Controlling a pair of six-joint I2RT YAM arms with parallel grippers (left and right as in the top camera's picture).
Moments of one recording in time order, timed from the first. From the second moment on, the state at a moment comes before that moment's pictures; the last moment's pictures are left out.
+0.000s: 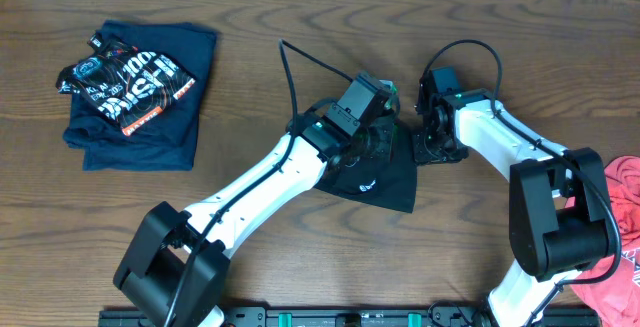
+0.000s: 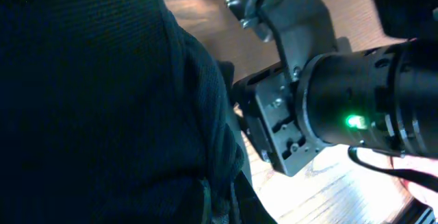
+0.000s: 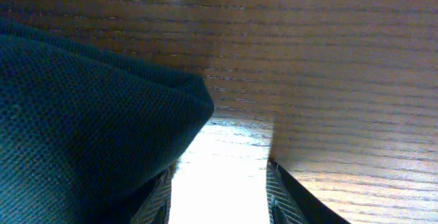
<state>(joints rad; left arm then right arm) -0.73 1.73 1.26 -0.46 0.23 -0.54 0.25 1.90 1.14 -0.76 -0.03 0.19</state>
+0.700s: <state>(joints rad) -0.48 1.55 1.27 -0.51 0.28 -0.39 0.15 1.85 1.28 -0.94 -0.04 0.23</state>
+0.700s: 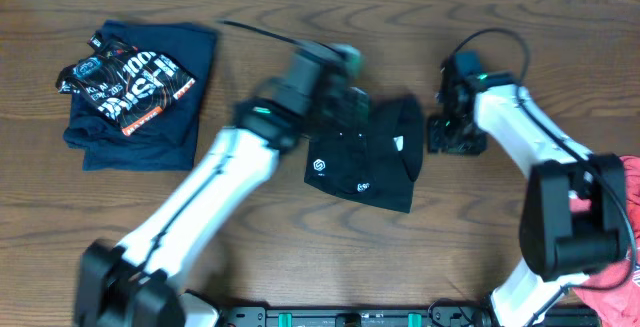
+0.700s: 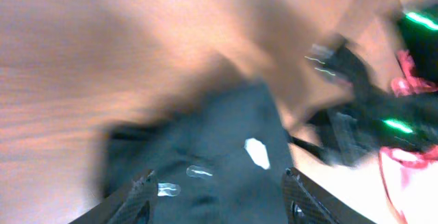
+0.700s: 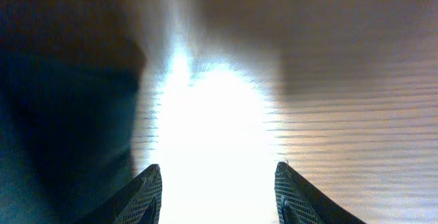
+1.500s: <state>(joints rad) -0.34 1.74 1.27 -0.62 0.26 -0.38 0.30 1.70 1.14 -0.90 -0.42 0.11</state>
